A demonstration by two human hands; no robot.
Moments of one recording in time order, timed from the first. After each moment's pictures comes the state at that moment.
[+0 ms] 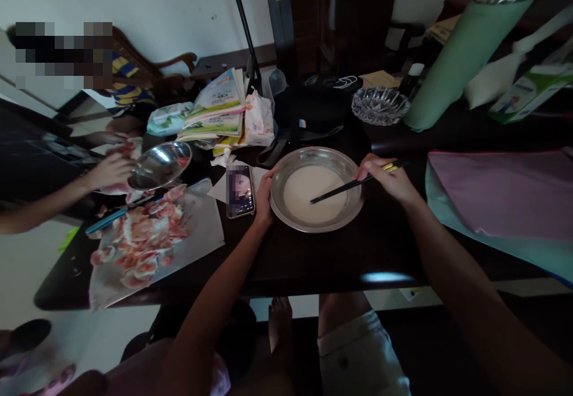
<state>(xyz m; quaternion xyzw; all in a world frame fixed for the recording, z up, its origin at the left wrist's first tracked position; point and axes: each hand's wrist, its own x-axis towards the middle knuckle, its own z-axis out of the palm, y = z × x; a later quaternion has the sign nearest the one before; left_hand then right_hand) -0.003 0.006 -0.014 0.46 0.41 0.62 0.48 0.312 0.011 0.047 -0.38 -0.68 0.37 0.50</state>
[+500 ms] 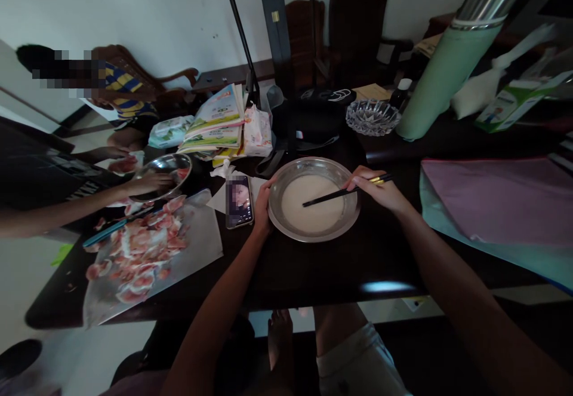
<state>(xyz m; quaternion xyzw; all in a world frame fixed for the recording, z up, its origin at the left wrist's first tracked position) -0.006 0.008 -0.016 0.45 0.42 0.62 0.48 0.306 0.011 0.050 -0.38 -0.70 0.37 0.47</state>
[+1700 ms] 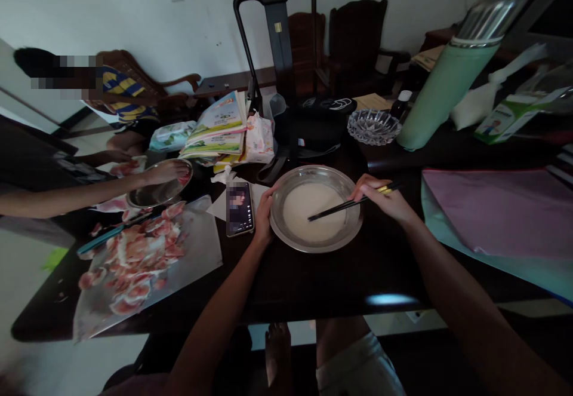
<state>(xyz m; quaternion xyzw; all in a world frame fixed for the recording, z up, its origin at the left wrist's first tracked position) -0.006 0.006 -0.010 0.44 0.43 0.61 0.50 0.311 0.010 0.048 -0.38 -0.70 0.37 0.47</state>
